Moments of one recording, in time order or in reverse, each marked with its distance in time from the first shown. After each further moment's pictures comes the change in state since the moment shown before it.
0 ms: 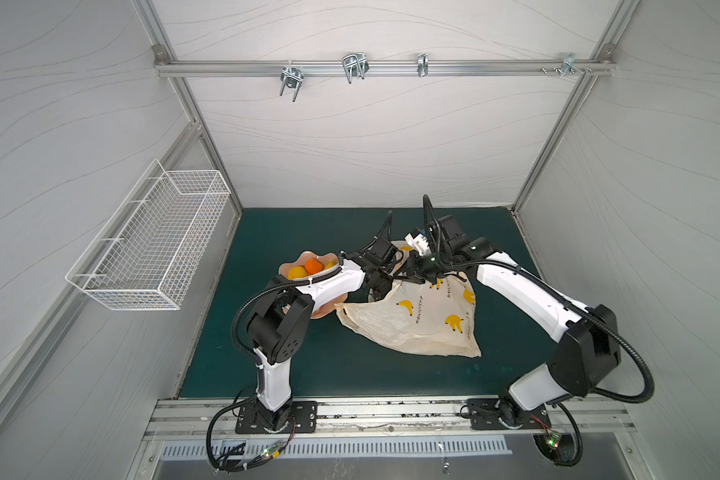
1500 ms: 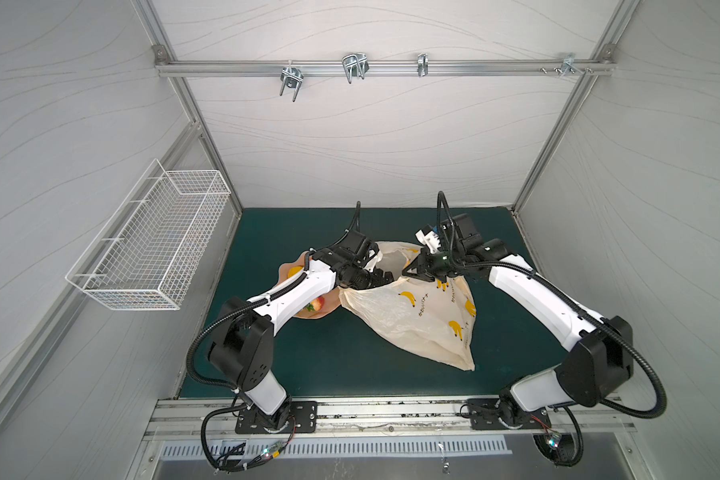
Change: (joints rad) left arm 0.131 -0.273 -0.094 -0.188 -0.121 -0.074; right arm -0.054 -0.069 -0.024 -0.023 -0.014 -0.034
